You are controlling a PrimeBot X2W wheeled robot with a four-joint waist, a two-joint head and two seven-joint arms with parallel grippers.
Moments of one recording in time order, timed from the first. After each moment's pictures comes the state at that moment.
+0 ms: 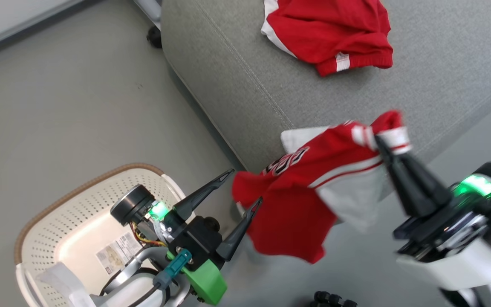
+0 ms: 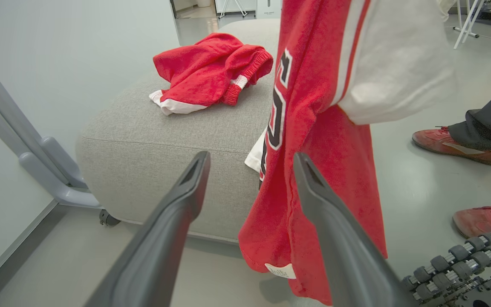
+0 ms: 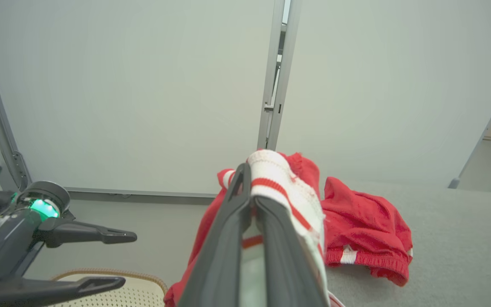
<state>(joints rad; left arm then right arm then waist) -0.40 0.46 -0.86 -0.10 -0.25 0.03 -0.01 -0.12 -0.36 0.29 -0.36 0.33 0.13 -0.26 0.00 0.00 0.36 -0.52</state>
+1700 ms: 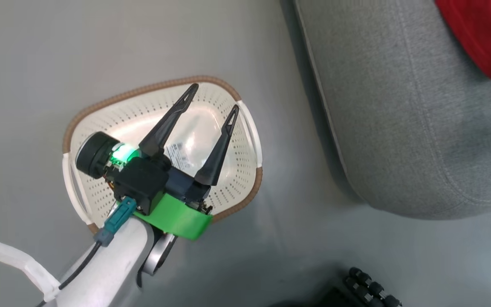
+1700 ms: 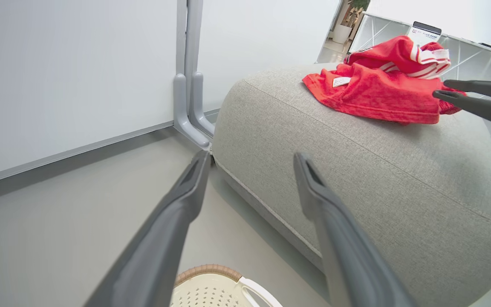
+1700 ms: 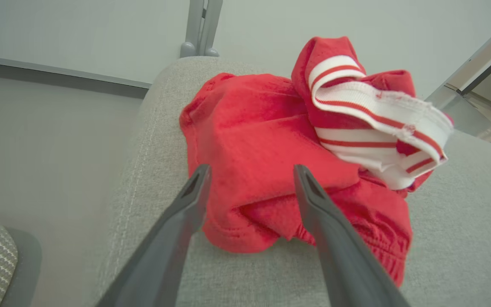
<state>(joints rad) -0.52 0.35 -0.69 -0.04 -0.39 0.08 -0.24 -0.40 -0.44 -0.10 0.17 0.23 0.13 -0.26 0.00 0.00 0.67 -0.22</state>
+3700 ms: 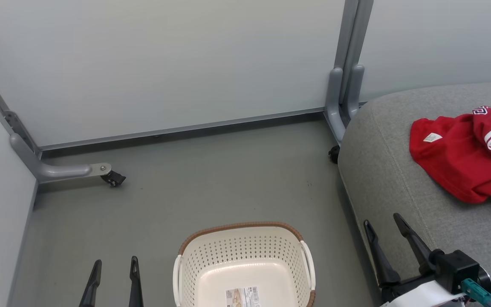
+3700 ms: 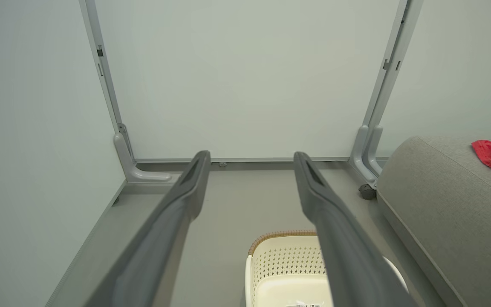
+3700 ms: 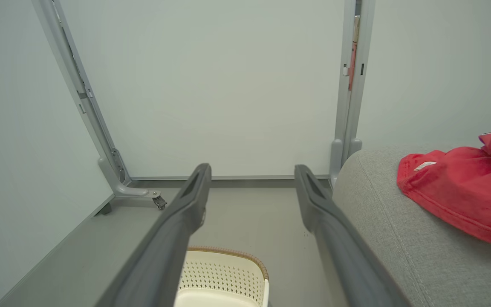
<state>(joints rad) 0.27 0.05 -0.07 0.01 -0.17 0.00 -0.26 0.09 -0.10 0.12 0.05 0.23 0.13 -0.26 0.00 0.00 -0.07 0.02</state>
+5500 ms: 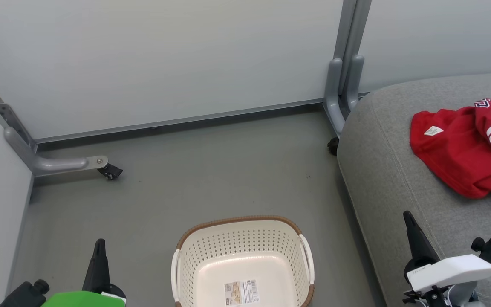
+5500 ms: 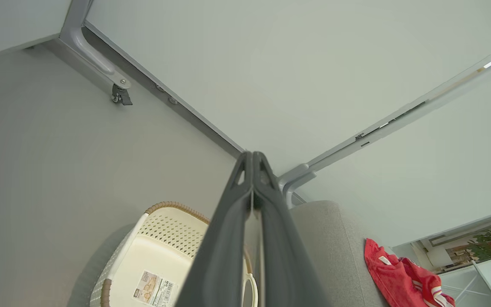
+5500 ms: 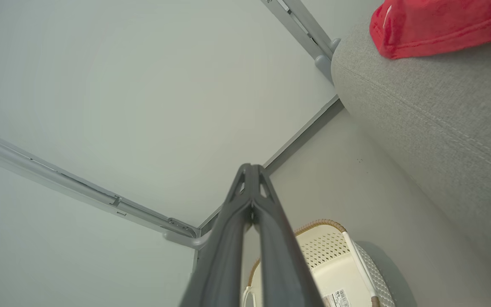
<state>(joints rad) 0.09 0.07 -0.02 0.16 -0.96 -0.07 -0.10 0.01 -0.09 0.04 0.17 0.98 0.13 -0.09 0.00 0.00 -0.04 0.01</state>
